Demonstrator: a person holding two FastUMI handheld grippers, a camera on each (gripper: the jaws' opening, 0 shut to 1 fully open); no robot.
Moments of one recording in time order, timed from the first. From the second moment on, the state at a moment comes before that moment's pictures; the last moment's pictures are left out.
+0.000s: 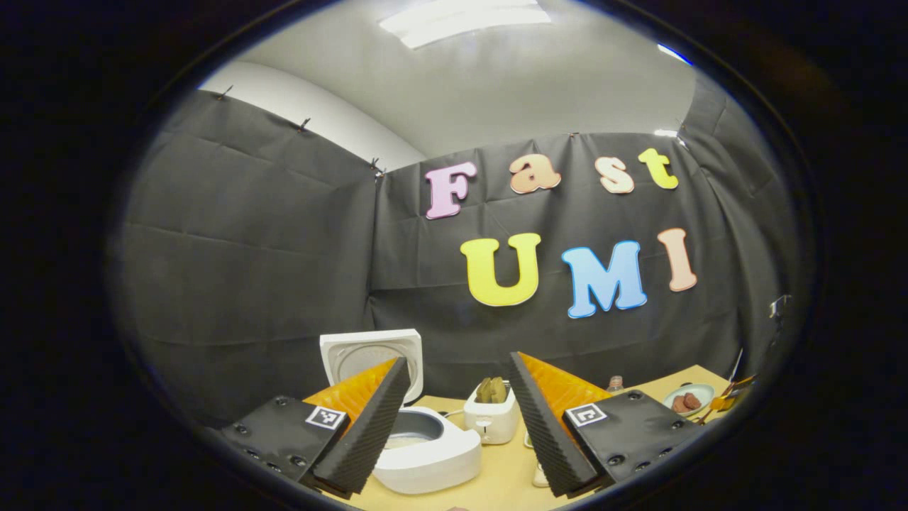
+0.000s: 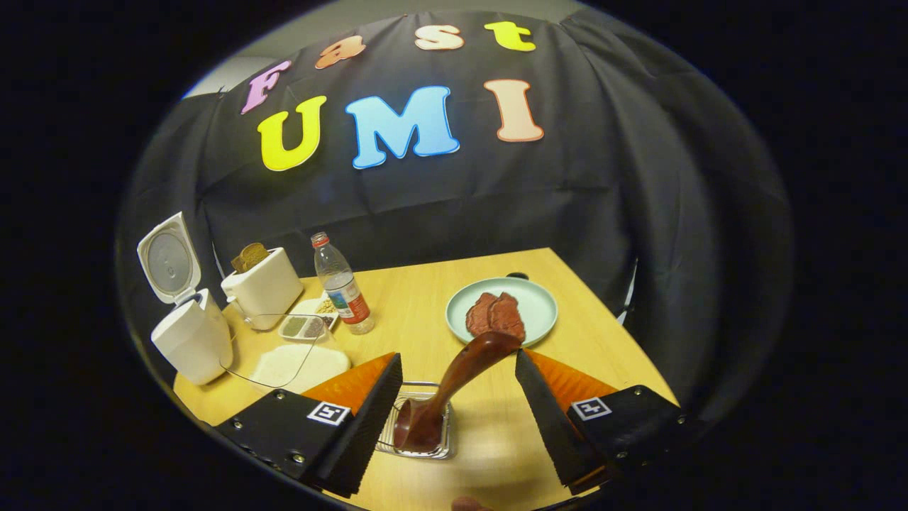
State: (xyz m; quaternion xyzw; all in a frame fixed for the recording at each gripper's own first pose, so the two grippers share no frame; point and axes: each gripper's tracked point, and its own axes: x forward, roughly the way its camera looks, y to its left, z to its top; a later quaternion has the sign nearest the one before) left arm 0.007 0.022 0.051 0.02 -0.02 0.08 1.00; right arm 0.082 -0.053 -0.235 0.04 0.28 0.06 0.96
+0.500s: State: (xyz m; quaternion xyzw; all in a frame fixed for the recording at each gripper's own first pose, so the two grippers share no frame) left arm 0.056 0.079 0.054 0.02 0.00 0.11 0.99; right arm 0.067 -0.061 -0.103 -0.01 0.16 0.04 0.99
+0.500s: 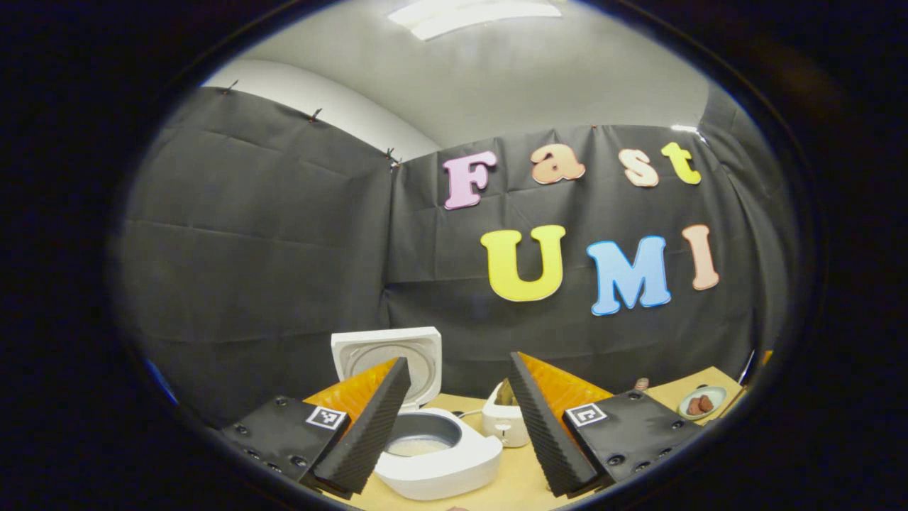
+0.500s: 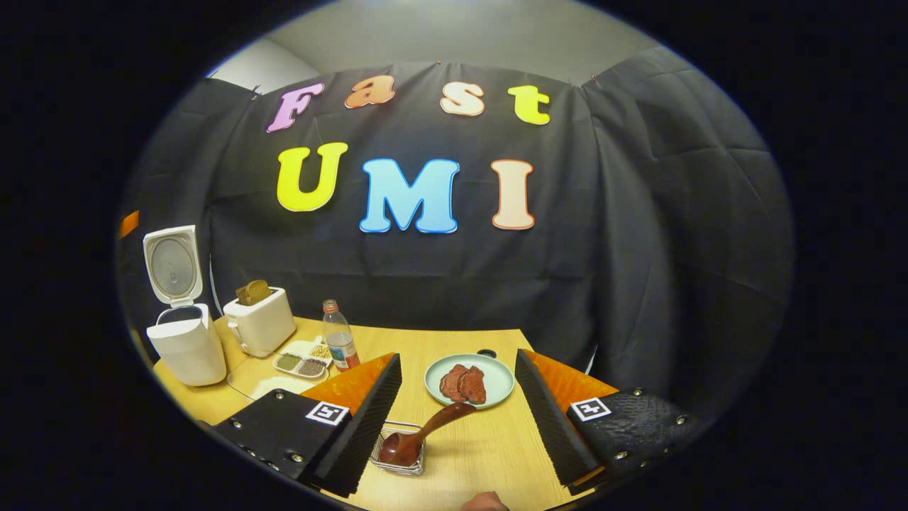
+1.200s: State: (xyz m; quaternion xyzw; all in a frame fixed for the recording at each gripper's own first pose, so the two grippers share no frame) left arm 0.207 0.226 0.070 0.02 0.04 0.15 0.99; right arm 0.028 -0.011 -0.057 0.00 0.12 -0.03 0.99
